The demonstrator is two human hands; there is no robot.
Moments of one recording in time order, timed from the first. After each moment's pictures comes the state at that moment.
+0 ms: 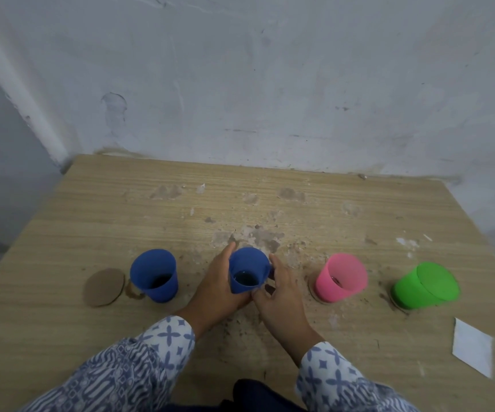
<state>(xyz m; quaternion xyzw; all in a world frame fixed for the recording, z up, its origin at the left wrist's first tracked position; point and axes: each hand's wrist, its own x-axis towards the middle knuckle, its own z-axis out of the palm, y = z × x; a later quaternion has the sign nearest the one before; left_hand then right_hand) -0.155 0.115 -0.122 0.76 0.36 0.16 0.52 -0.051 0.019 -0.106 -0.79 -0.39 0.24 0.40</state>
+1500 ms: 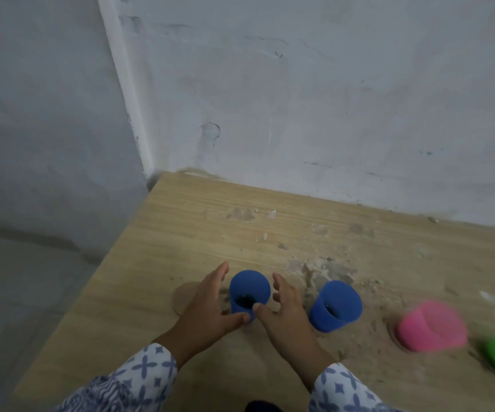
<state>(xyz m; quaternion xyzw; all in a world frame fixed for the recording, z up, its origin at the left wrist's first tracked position) -0.319 0.184 -0.113 0.75 0.43 0.19 0.47 -0.176 0.102 -0.082 -0.77 -0.41 0.33 0.35</state>
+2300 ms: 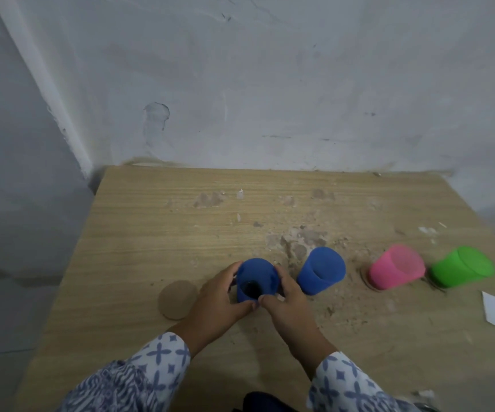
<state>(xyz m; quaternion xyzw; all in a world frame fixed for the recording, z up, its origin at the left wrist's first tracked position) -0.301 0.202 -0.132 0.77 0.31 0.12 0.55 -0.200 0.092 -0.080 -0.80 -0.25 0.33 0.43</state>
